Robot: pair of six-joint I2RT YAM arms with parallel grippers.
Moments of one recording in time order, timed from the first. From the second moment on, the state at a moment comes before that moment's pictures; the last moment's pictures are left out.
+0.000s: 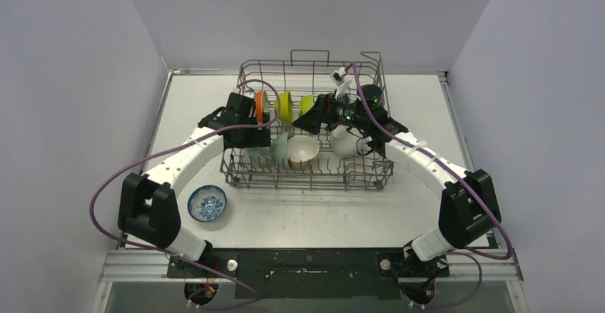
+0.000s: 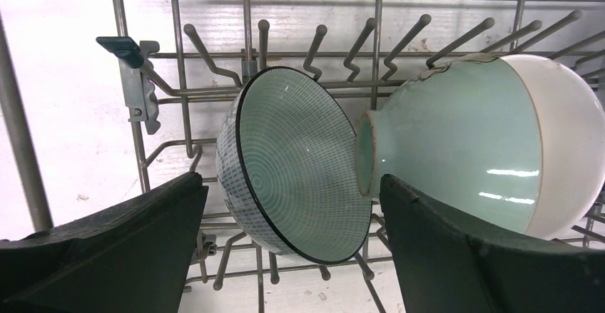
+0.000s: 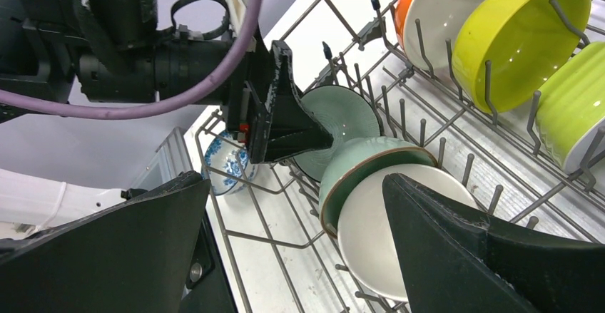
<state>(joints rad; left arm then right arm) -0.40 1.53 1.19 -0.62 -0.09 -0.40 0.49 1.51 1.12 0.17 -0.65 0.51</state>
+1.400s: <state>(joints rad) -0.37 1.61 1.28 -0.79 -0.27 -0.48 0.49 1.51 1.12 0.08 -0.62 0.47</state>
